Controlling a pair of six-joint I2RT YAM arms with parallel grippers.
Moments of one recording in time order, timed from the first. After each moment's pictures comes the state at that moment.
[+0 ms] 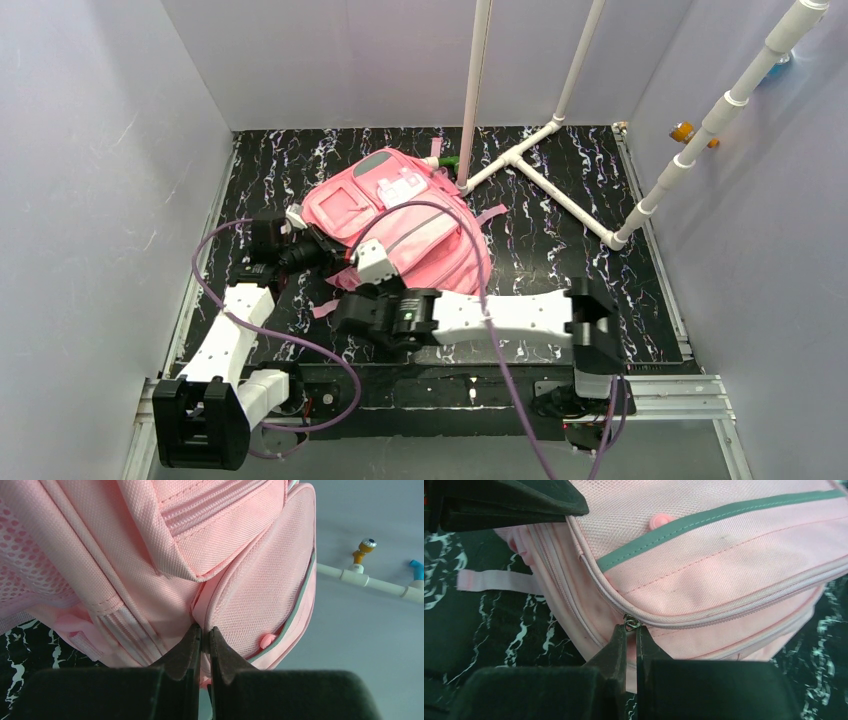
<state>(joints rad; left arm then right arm) -0.04 1.02 0.66 -0.35 0.64 -0.98 1.50 1.88 1.62 -0.84 1.03 0.71</state>
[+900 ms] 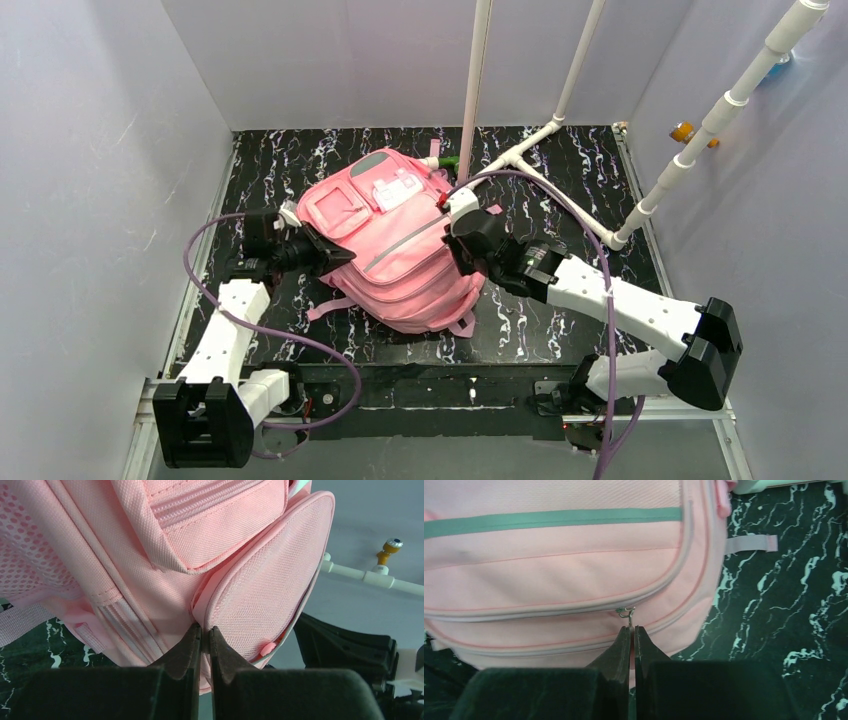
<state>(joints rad) 0.00 1.02 0.71 -0.46 0.63 -0.87 1.04 1.28 1.09 -0.48 0.38 0.24</state>
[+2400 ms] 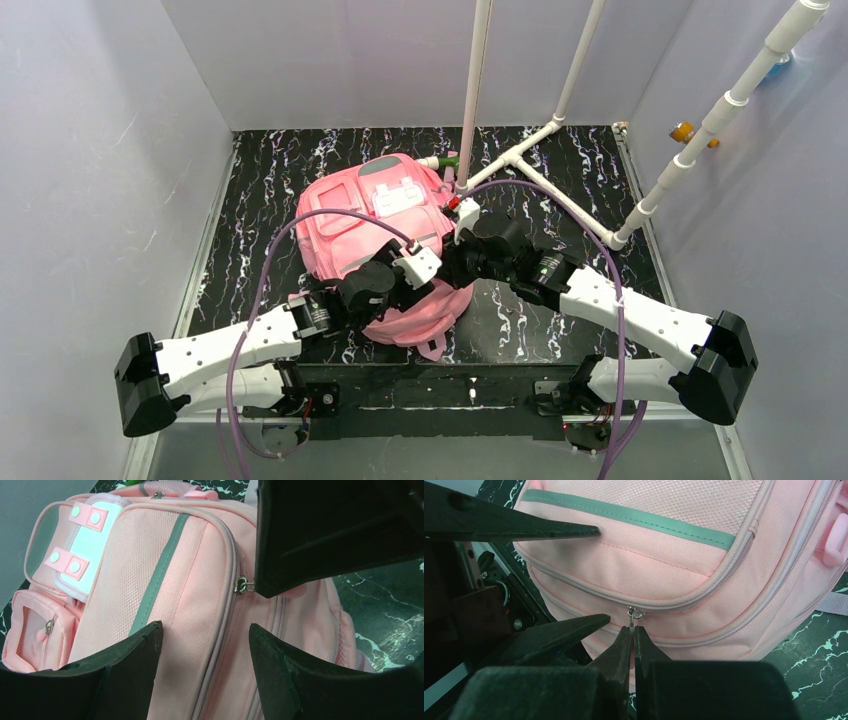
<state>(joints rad) -1.11 1.00 0.74 -0.17 -0.43 0.24 0.95 1.19 0.94 -0.26 -0.10 0.37</state>
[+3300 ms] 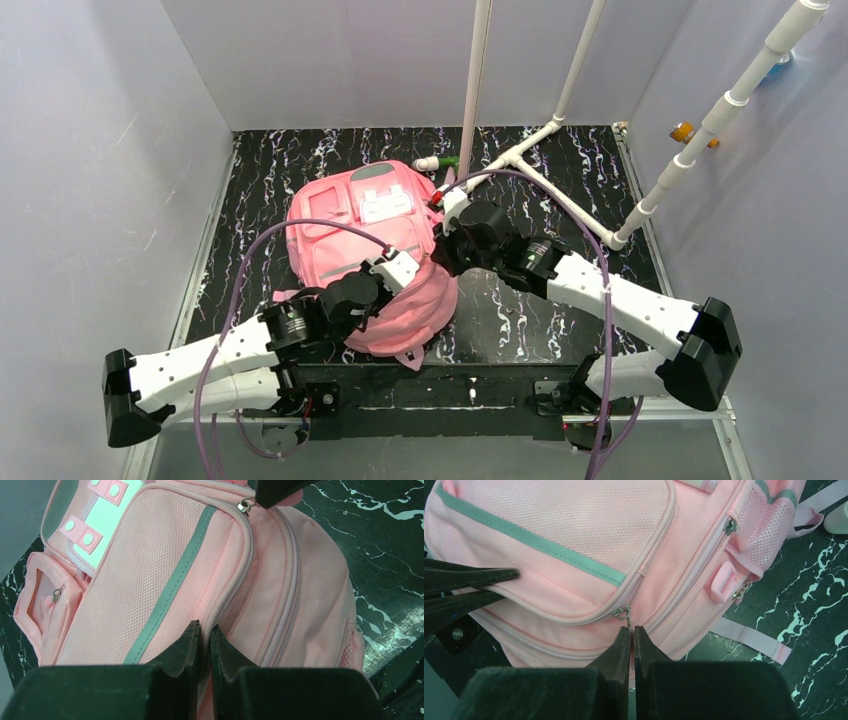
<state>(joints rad) -1.13 0.86 0.71 -0.37 -0.56 0.15 0.95 1.27 1.05 -0.34 0.04 0.19</state>
